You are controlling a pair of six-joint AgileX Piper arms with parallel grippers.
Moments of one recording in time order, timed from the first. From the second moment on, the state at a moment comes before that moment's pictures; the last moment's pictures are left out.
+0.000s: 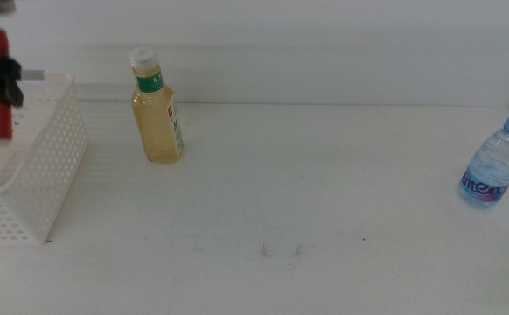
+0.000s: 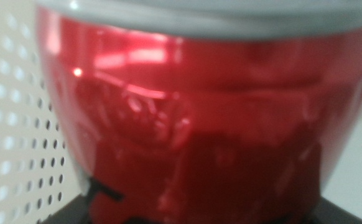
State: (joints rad) left arm 0.27 1.79 -1.58 -0.22 0.95 0.31; right arm 0.08 0.00 0.00 -0.08 0.19 0.03
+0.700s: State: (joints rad) left arm 0.27 2.06 -1.58 -0.12 0.87 0.28; right arm 0.08 0.00 0.00 -0.08 0.19 0.03
